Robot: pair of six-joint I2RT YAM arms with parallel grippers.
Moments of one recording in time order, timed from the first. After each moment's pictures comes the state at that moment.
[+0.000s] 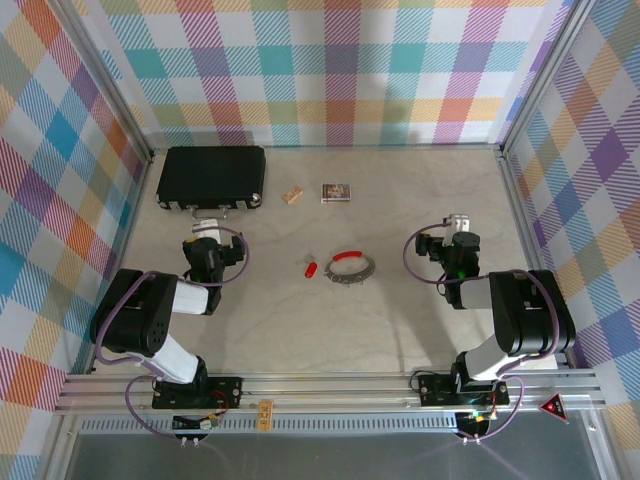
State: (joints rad) left arm -0.12 1.57 0.37 0.80 -0.28 -0.10; right arm 0.04 1.54 0.37 0.77 0.06 0.05
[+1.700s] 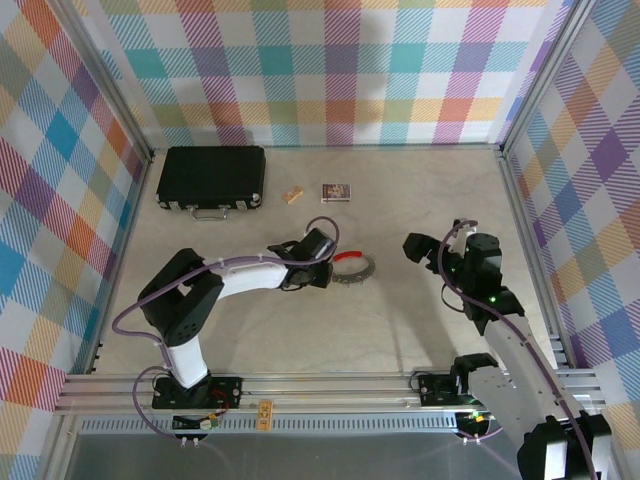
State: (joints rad) left arm -0.80 1.79 1.04 -0.30 -0.14 -0.45; right arm 0.15 0.79 0.50 -0.18 -0.29 0.59
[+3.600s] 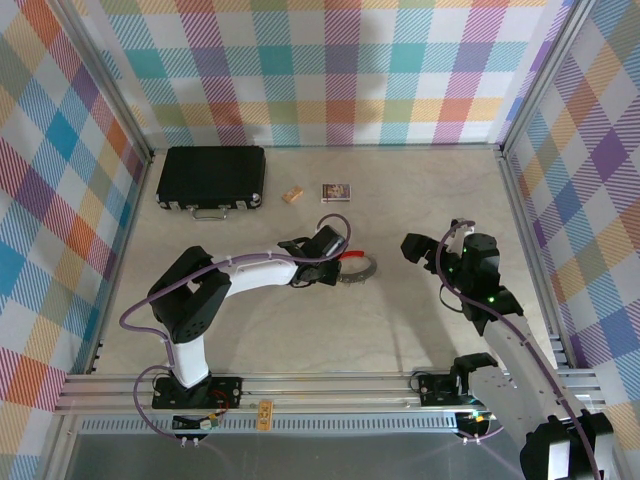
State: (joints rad) left arm -0.84 1.83 1.13 -0.35 -0.17 -0.45; right arm 0.18 0.79 0.50 -0.17 -0.27 0.59
